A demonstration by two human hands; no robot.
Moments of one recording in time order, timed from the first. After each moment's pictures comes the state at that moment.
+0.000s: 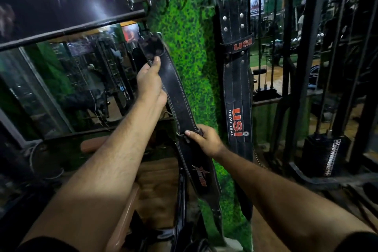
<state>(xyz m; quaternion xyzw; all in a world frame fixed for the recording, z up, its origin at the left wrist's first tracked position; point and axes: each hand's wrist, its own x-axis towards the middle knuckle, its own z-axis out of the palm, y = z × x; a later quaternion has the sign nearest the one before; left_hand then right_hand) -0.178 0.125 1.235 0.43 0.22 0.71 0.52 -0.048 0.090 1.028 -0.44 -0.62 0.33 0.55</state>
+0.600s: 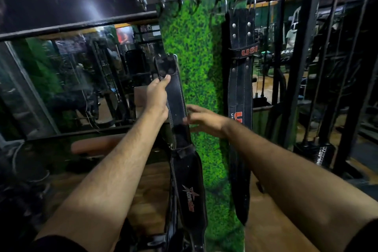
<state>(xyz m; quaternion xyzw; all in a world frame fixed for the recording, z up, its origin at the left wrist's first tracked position) -0.210 0.128 1.197 0.48 0.28 0.65 0.52 -0.065 0.068 1.137 -0.37 -0.62 0.54 0.43</state>
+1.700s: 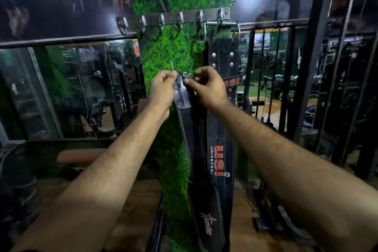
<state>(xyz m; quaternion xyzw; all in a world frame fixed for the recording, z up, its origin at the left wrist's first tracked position) -0.090 0.149 1.266 0.56 0.33 0.68 0.34 0.047 0.144 1.251 -0.39 -0.61 0.16 0.67</state>
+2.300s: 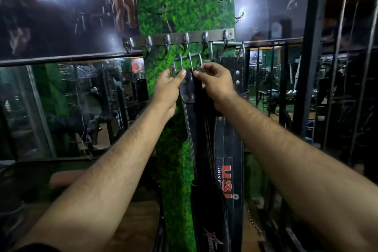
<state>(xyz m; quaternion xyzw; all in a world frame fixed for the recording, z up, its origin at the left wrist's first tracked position) -0.091 0.168 1.312 0.56 0.22 0.67 0.43 0.036 0.152 1.315 -0.34 -0.55 0.24 0.72</state>
